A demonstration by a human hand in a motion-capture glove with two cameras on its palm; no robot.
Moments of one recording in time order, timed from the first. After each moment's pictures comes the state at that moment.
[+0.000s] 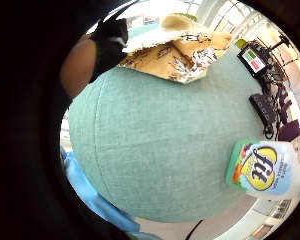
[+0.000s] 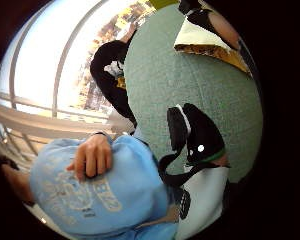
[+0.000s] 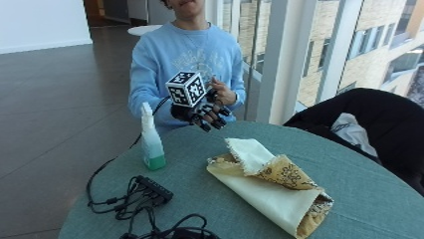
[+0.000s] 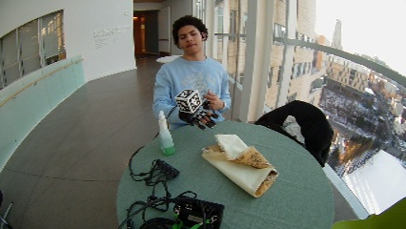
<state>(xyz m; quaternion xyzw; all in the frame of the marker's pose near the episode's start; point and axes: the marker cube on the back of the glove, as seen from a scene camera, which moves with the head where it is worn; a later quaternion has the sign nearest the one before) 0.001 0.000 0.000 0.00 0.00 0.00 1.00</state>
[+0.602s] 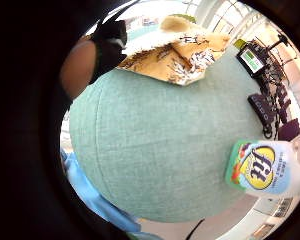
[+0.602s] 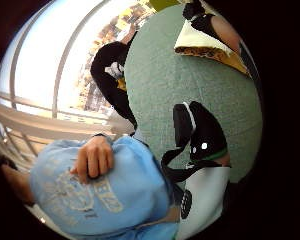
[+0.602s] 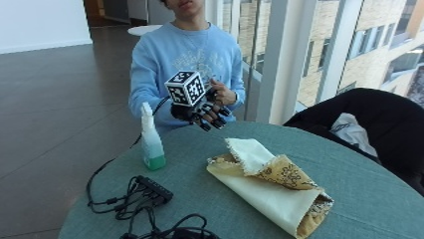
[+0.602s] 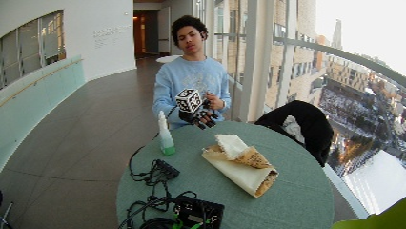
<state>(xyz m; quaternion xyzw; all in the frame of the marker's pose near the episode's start) 0.000 0.001 -0.001 0.01 0.00 0.00 1.00</state>
